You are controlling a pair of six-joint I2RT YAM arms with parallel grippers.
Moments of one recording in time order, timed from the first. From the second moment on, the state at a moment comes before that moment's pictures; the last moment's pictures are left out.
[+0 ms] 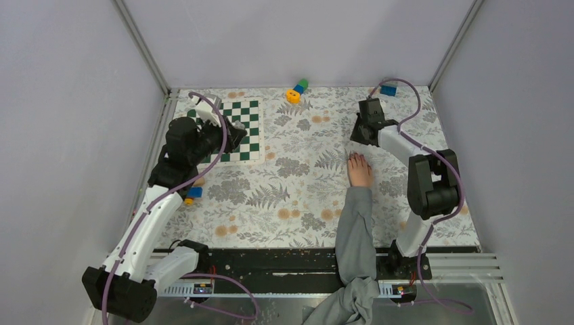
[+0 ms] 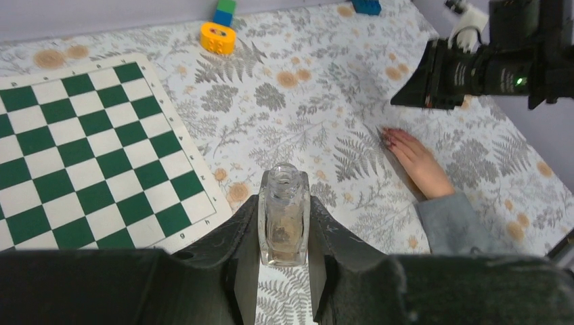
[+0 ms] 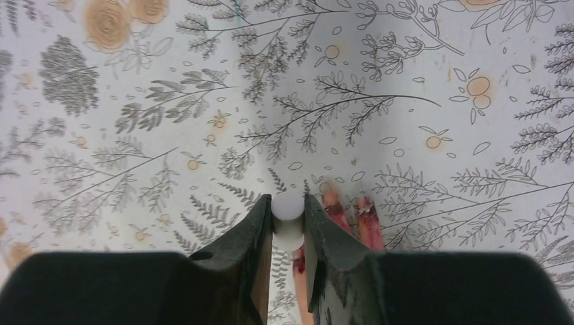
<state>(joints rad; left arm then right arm) -0.27 0.97 0.96 -0.21 0.29 -0.23 0.23 1.82 1.25 -0.32 0.15 0.47</state>
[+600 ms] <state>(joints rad) -0.26 0.96 0.94 -0.23 0.38 -0.21 0.25 1.78 1.22 -0.31 0.20 0.54</state>
